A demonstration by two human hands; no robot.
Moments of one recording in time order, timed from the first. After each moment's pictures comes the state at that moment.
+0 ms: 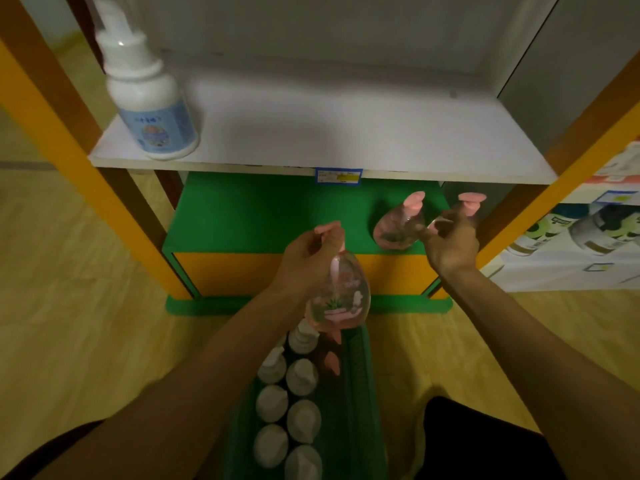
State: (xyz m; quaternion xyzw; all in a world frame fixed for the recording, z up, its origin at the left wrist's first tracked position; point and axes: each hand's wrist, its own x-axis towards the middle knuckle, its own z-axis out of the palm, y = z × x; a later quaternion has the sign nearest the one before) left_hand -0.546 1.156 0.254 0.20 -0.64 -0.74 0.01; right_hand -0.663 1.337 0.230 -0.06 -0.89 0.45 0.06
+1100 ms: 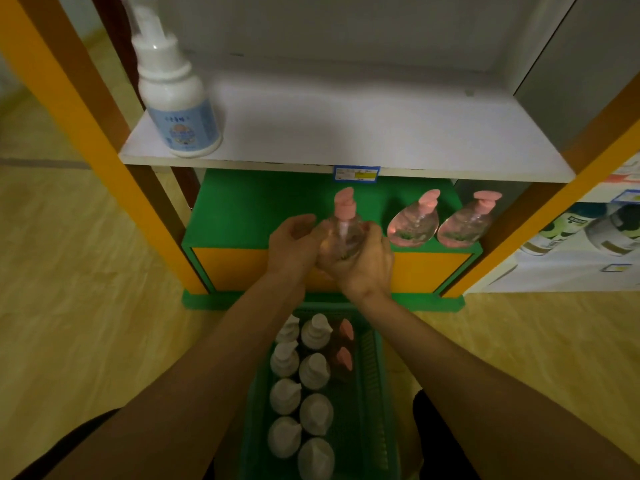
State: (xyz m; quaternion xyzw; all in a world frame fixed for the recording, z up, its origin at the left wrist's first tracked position) left_hand -0.550 1.130 0.254 0.32 -0.63 -0.70 0.07; right_hand -0.587 1.223 0.203 0.03 -0.90 0.43 0.01
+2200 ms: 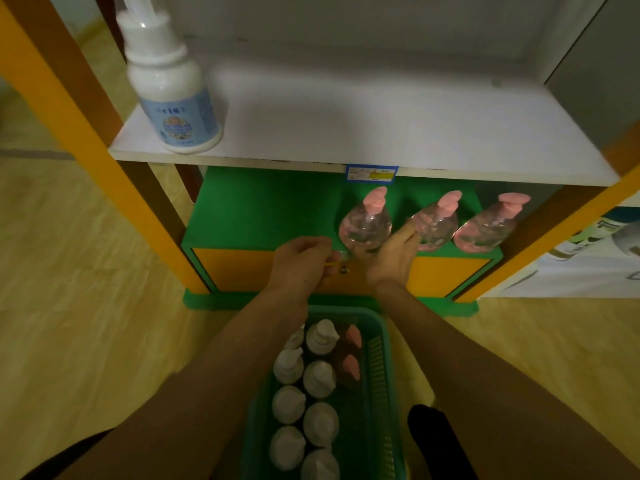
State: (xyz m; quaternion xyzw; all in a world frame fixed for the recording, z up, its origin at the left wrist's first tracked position) left_hand -0.554 1.123 0.239 0.36 -0.58 -0.73 -0.01; right_hand -0.652 1.225 0.153 -0.04 -0.92 0.39 0.07
